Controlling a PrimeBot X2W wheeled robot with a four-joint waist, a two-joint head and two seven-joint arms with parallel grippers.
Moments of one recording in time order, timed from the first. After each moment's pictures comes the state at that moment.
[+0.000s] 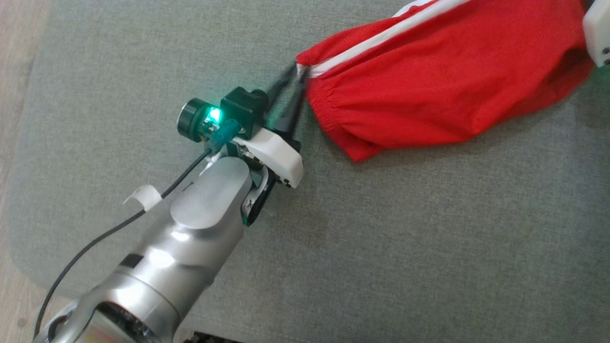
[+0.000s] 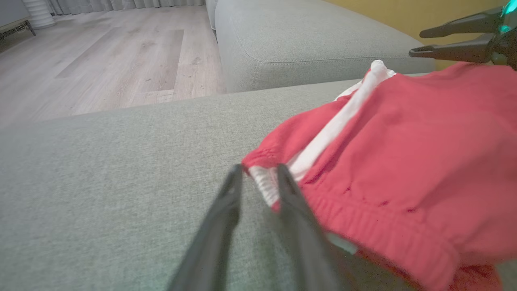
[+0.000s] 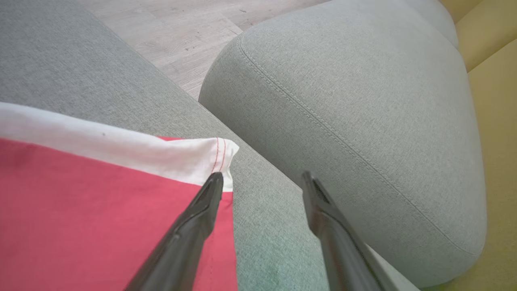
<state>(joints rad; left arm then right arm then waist) -0.88 0.05 -0.86 0.78 -0.61 0.02 -0.25 -1.20 -0.58 0.80 0.92 0.31 0.13 0.09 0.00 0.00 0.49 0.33</state>
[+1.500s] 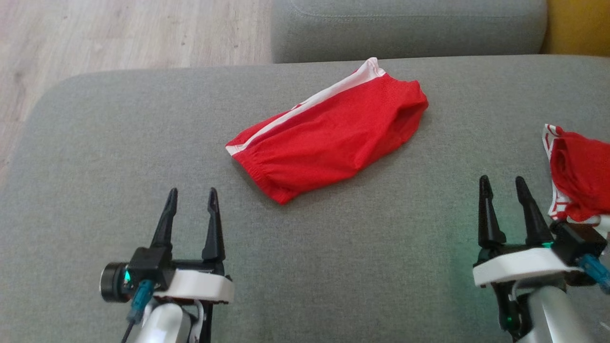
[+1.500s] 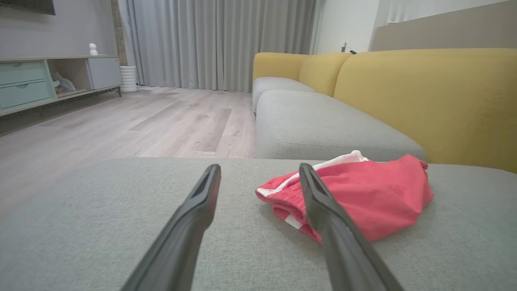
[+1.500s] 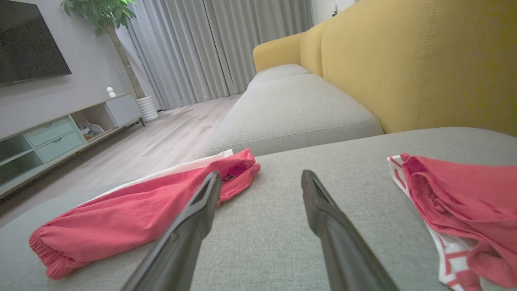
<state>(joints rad) -0.14 0.08 -0.29 0.29 -0.27 0.13 -0.25 -0.11 -0.06 0.00 0.33 0.24 0.13 -0.25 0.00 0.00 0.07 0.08</state>
